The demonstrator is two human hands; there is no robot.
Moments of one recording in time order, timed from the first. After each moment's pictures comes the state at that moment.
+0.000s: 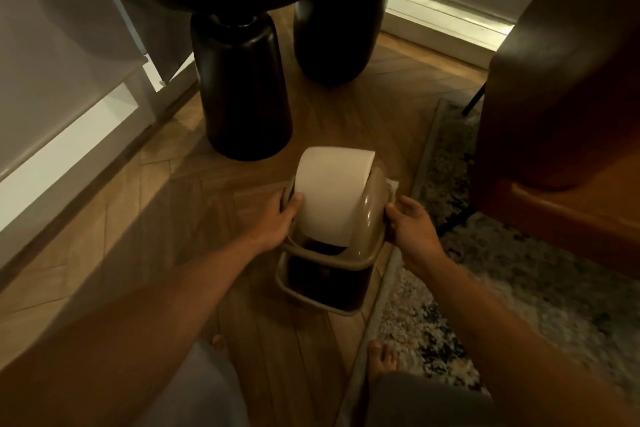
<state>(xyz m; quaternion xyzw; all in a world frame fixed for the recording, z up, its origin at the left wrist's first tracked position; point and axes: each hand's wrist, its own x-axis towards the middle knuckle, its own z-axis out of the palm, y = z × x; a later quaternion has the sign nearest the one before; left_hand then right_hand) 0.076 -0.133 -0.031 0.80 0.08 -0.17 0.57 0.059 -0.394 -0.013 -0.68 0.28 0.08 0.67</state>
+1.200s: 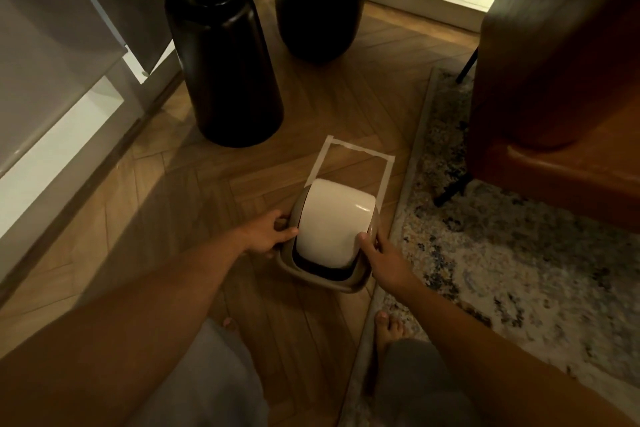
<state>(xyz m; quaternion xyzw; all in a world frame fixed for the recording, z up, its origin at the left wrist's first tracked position) 0.066 -0.105 -0.085 0.81 0.04 -0.41 0.43 -0.028 -0.382 -0.082 -0.77 0.17 0.19 0.58</state>
